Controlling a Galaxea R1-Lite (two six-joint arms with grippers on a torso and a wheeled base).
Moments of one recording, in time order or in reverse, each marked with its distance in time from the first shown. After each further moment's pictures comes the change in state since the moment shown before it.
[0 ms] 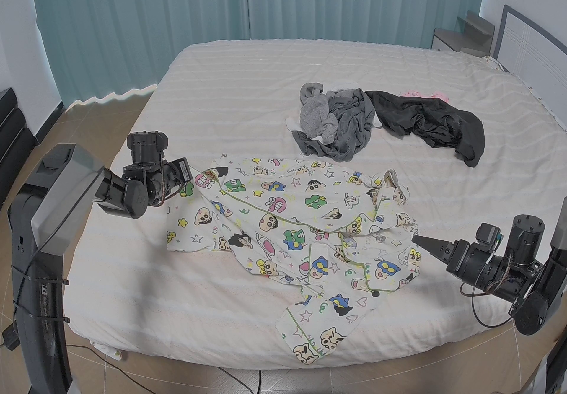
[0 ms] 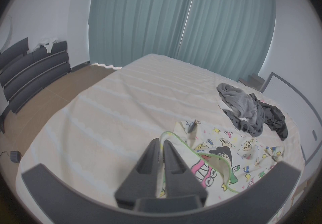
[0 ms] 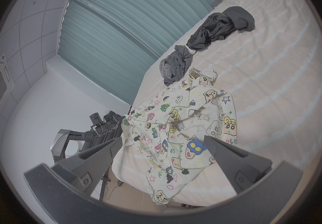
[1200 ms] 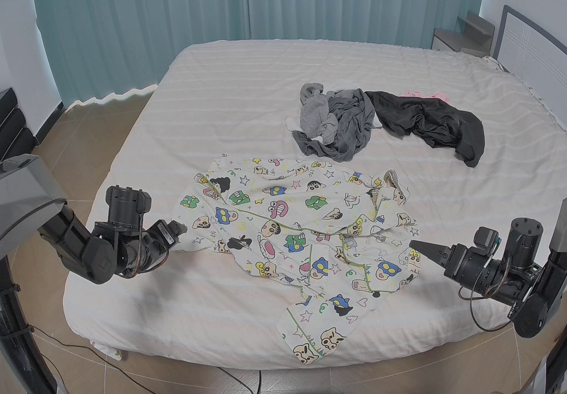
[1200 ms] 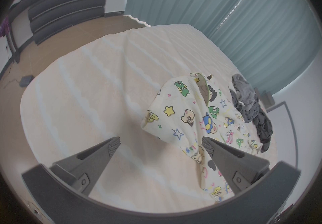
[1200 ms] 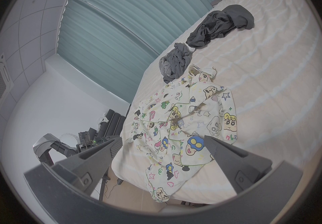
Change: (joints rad) left arm -0.072 -0.346 0.765 -0.084 -0.008 -0.477; right arm 0.020 0.003 0.015 0.000 -0.015 -0.003
